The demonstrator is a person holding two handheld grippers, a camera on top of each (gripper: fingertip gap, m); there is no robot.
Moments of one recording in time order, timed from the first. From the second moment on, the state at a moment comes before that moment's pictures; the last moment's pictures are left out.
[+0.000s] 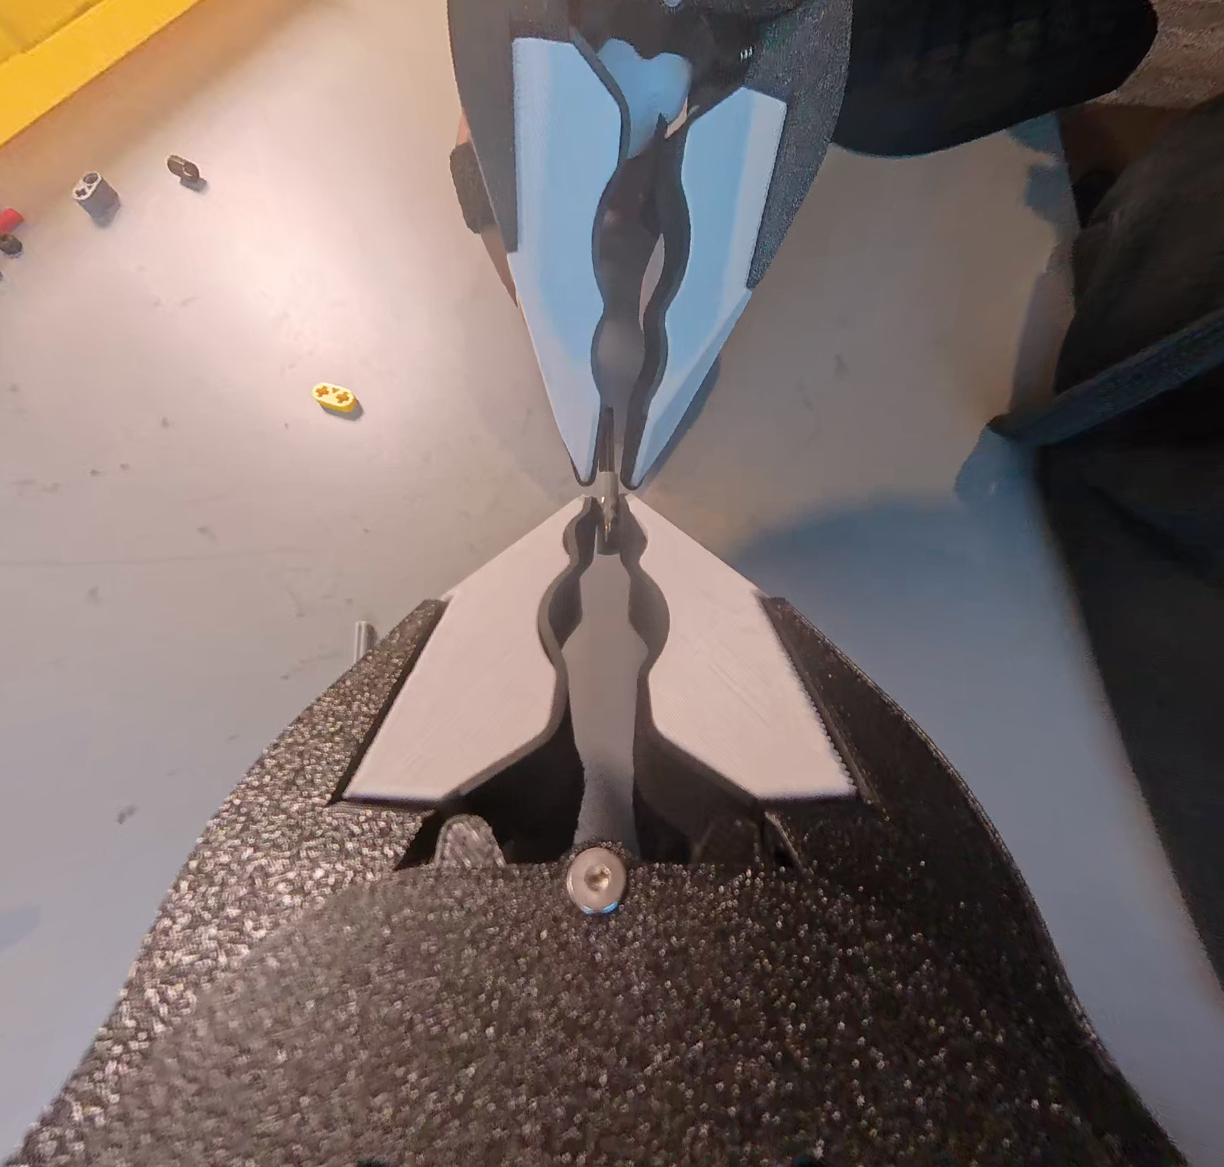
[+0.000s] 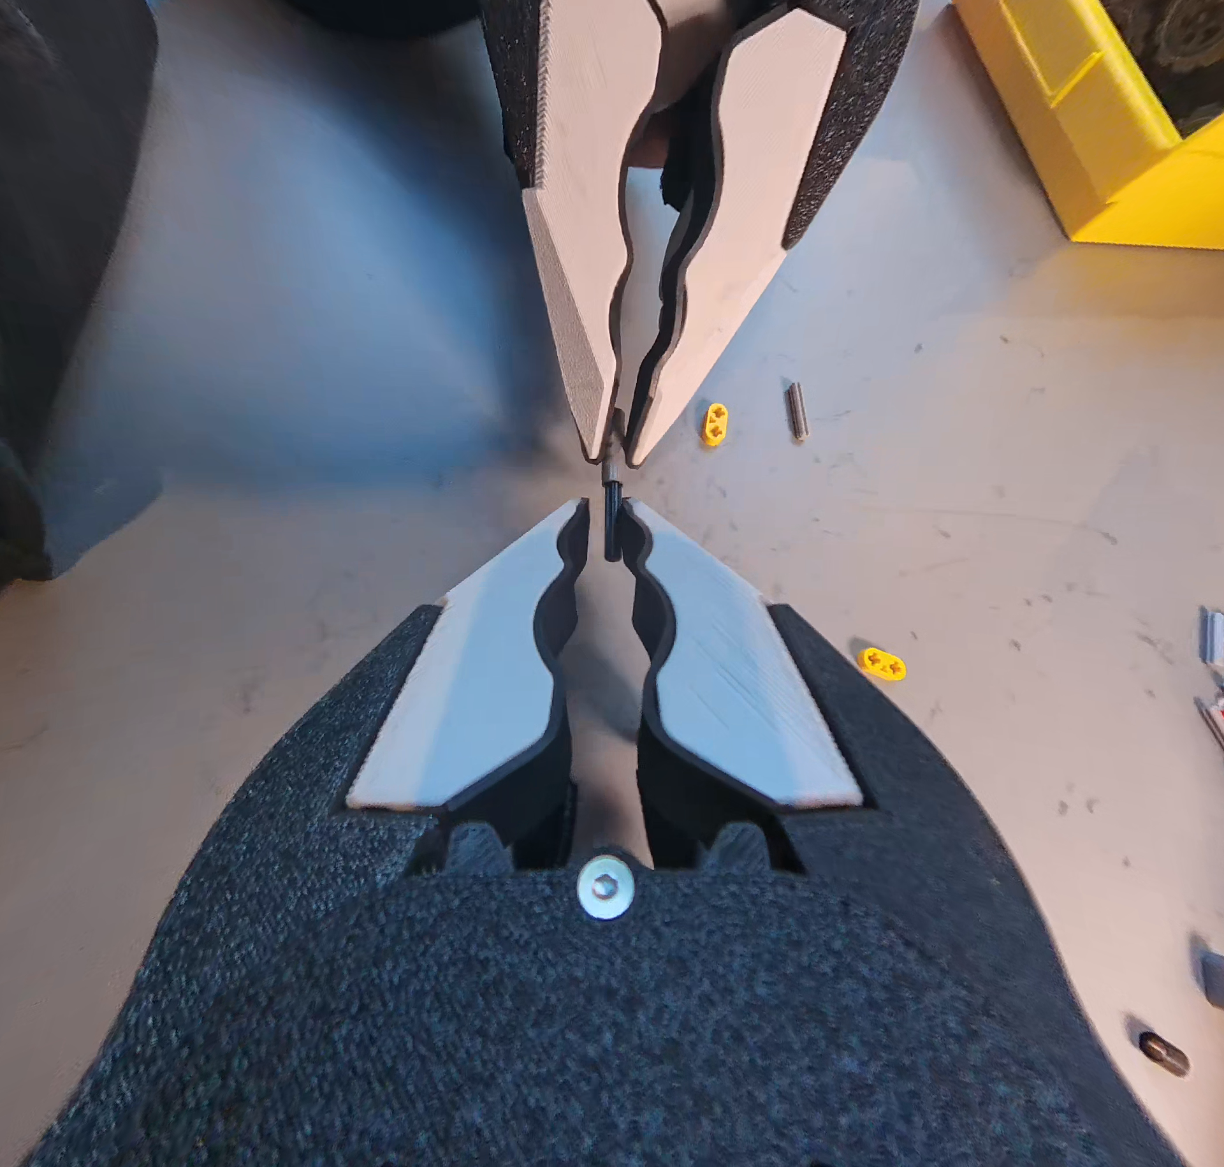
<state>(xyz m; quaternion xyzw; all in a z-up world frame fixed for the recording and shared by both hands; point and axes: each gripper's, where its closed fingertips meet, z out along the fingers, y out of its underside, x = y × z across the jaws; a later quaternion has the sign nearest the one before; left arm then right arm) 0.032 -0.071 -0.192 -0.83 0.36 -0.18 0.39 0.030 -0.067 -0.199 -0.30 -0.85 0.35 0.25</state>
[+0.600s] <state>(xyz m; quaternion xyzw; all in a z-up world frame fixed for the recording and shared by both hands) -0.011 -0.059 -0.184 -0.84 0.29 -0.14 0.42 0.028 -0.045 -0.209 -0.34 -0.86 0.29 0.26</state>
